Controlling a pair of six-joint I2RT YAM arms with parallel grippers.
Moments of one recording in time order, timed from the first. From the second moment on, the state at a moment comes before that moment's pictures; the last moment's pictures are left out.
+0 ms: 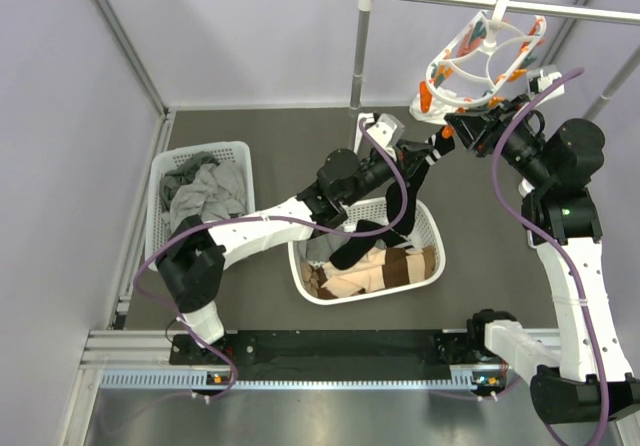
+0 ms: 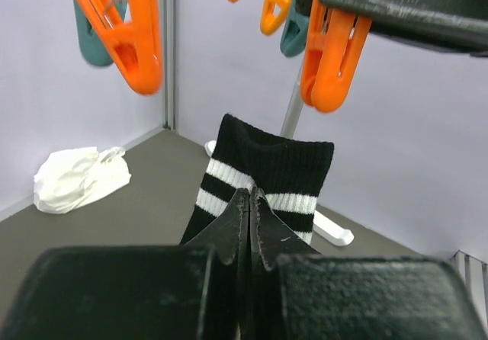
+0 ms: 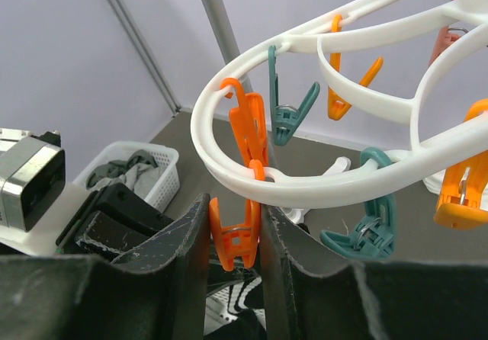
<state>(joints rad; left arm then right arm) -0.96 1.74 1.32 0.67 0.06 -0.18 0.05 0.96 1.23 -0.16 -0.54 0.33</state>
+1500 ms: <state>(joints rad) -0.96 1.72 1.34 0.75 0.06 -0.17 0.05 0.96 1.22 -0.16 -0.54 0.32</state>
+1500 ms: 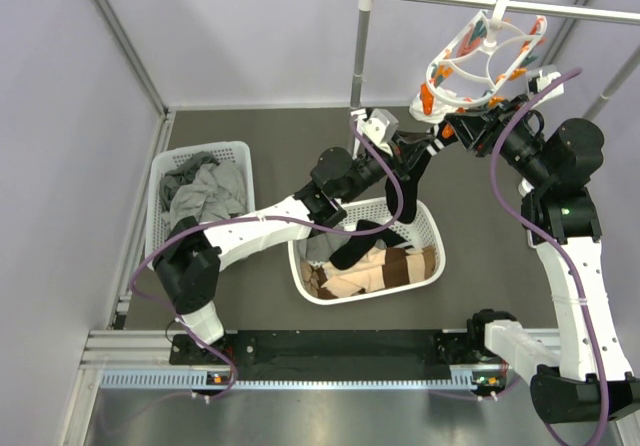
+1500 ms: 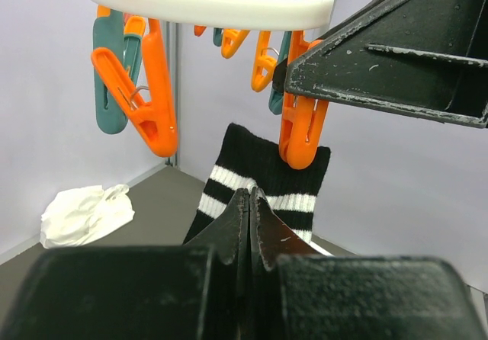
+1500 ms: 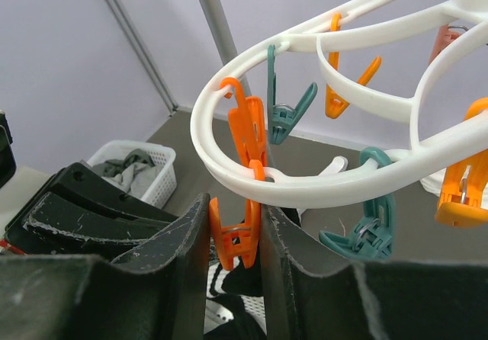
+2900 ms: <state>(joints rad) -0.96 1.69 1.33 0.82 0.04 -0.17 0.05 0.96 1.22 -0.13 -0.55 0.37</state>
